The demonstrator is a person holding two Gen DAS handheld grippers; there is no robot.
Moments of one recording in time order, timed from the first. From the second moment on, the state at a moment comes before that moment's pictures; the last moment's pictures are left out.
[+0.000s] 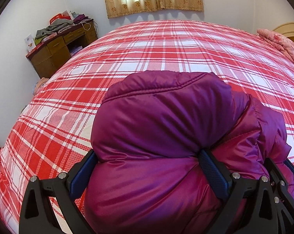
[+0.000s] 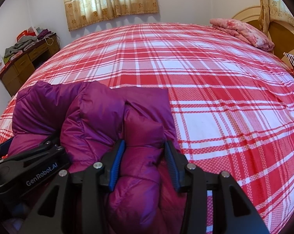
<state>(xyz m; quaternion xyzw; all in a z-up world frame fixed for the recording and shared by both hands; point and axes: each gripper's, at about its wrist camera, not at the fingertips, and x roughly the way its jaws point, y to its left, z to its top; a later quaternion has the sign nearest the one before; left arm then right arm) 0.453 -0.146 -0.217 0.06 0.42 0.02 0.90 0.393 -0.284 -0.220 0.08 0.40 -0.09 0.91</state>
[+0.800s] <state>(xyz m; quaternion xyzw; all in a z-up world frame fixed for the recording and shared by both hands) 0.457 -0.147 -0.218 0.06 0.43 0.02 0.90 0.394 -0.289 -0.222 0.10 0.40 -0.08 0.91</state>
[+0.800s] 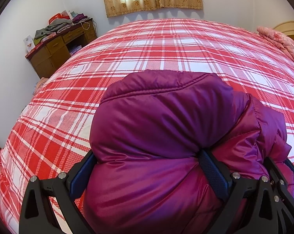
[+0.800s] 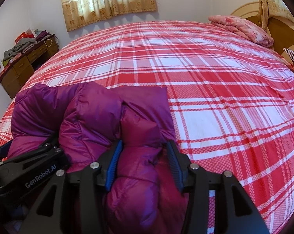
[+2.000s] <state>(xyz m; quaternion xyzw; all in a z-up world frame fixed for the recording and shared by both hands) 0.377 -0.092 -0.209 0.03 0.38 -0.11 0.92 0.351 -0.318 -0.222 0.17 0.39 0.03 0.90</state>
